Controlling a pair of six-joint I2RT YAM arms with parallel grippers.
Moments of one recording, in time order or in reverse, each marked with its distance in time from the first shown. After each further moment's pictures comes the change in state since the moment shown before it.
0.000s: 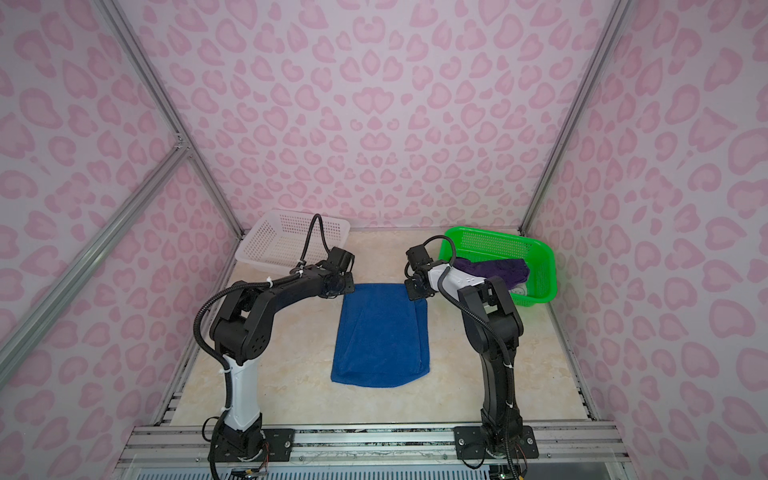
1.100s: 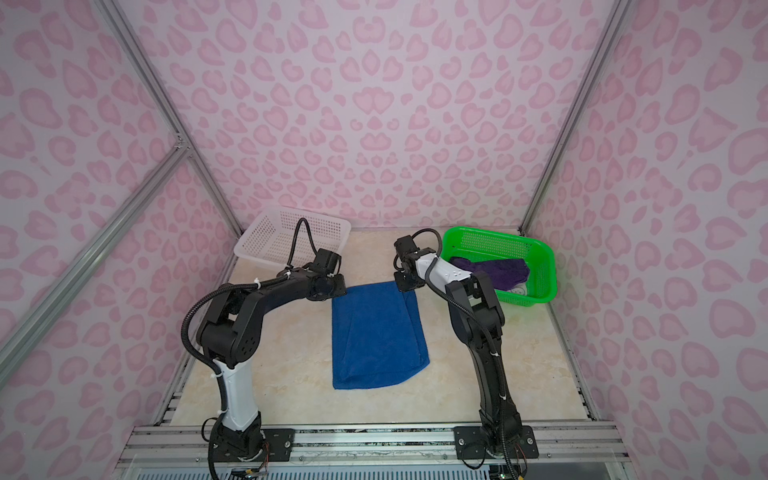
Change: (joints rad) left arm 0.067 -0.079 -0.109 0.029 0.109 0.009; right arm 0.035 0.176 0.305 -0.163 -0.027 0.006
